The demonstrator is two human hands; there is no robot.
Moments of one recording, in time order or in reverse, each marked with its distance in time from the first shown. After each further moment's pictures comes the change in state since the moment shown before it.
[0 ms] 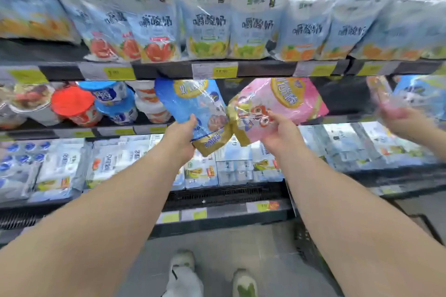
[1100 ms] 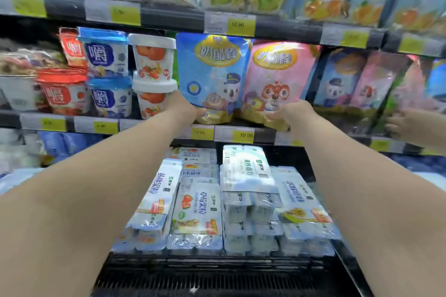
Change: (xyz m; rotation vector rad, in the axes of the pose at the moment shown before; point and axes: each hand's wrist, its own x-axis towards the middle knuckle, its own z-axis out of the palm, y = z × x) left_hand 0.131 -0.029 -0.030 0.831 0.246 0.912; right_hand 0.104 0.025 -0.026 -0.888 -0.016 -0.682
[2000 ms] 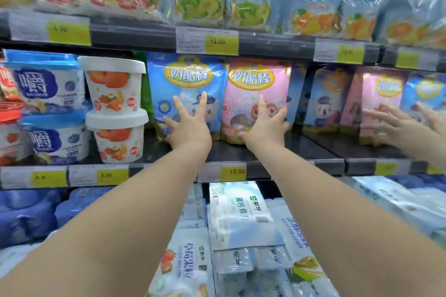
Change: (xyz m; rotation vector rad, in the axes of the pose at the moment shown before) left_hand 0.049 0.022 0.085 0.598 0.116 0.189; right_hand 0.062 0.010 0.061 -0.589 0.326 -0.284
